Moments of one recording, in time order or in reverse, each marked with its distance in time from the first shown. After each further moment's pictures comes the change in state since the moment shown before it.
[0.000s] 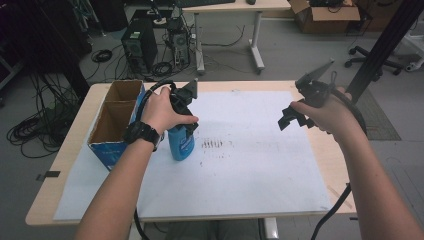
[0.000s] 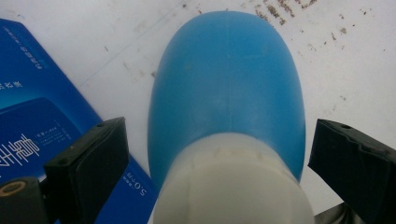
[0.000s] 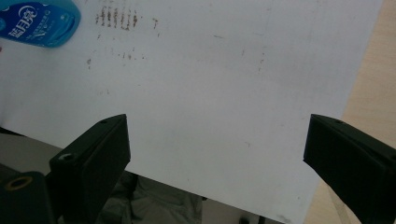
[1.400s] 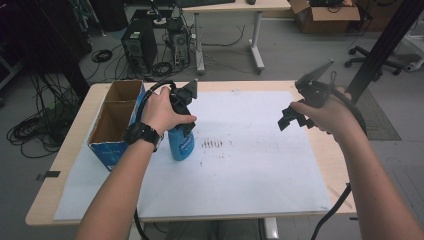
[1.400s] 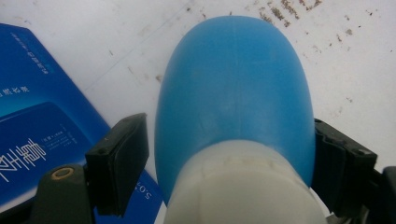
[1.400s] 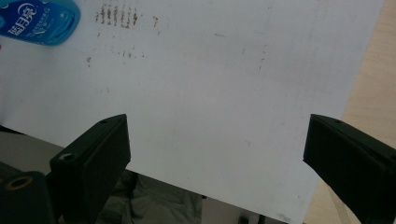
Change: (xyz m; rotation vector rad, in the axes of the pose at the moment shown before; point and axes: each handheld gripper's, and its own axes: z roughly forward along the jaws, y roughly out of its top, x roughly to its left) left arm 0.001 0.000 0.001 -0.007 0.019 0.013; right arm 0.000 0.000 0.000 0.006 -0.001 -0.003
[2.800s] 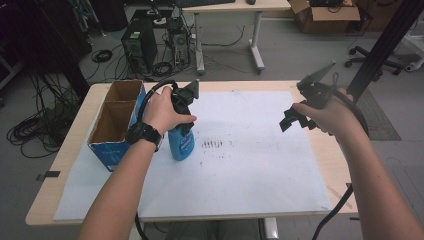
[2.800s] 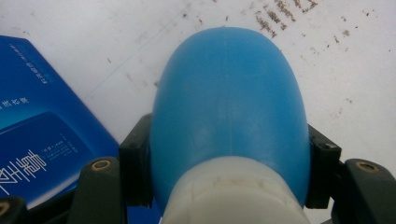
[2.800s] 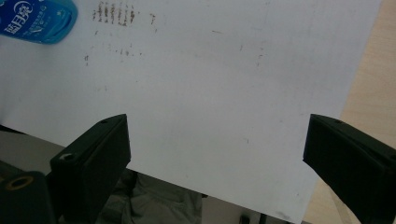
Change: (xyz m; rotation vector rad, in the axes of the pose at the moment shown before) left arm -0.001 0.003 0.001 -0.007 -0.009 0.028; right arm -0.005 -0.003 0.001 0.004 0.005 0.006
